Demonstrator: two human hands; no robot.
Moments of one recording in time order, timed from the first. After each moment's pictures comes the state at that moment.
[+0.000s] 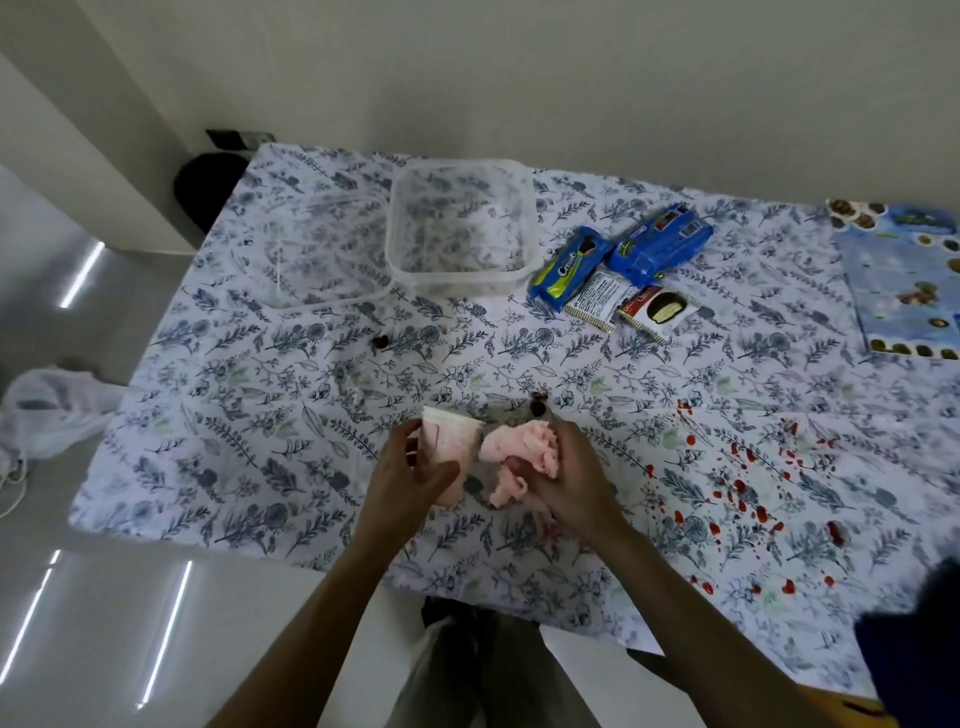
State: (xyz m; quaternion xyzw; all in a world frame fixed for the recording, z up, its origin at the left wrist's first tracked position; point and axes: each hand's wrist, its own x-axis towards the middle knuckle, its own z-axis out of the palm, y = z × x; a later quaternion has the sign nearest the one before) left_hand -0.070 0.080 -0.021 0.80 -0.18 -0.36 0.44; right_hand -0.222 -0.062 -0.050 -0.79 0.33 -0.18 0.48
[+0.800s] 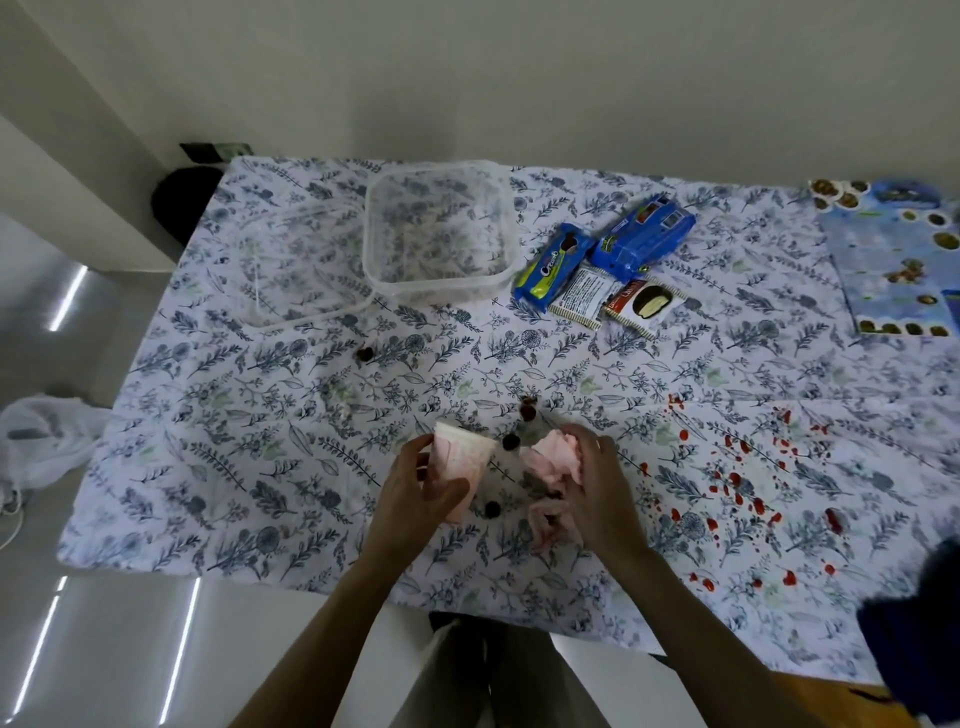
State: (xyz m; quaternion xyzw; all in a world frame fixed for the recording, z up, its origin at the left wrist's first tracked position) left_hand -0.076 0.069 -0.033 0.81 -0.23 -0.38 0.38; right_hand -0.249 -0.069 -0.062 -0.79 0.43 -0.16 0.40
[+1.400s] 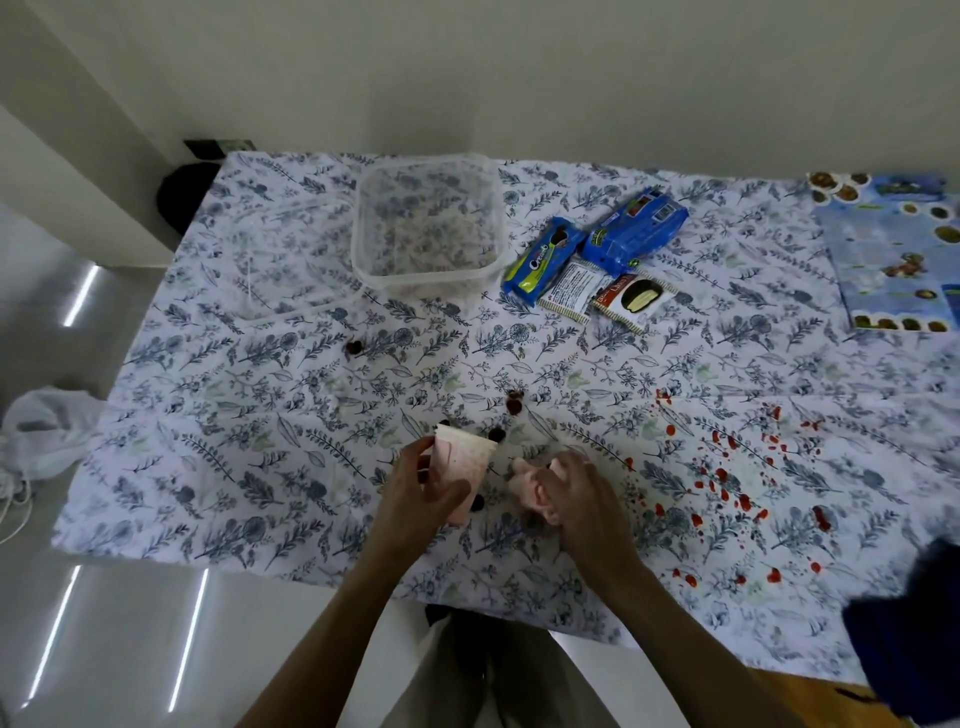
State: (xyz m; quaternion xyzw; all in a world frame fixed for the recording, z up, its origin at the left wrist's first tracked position) left_hand -0.101 0.062 -0.034 0.81 -0.21 -0.39 0.39; right_hand -0.278 -0.060 -0.078 -0.92 0.34 -0.03 0.18
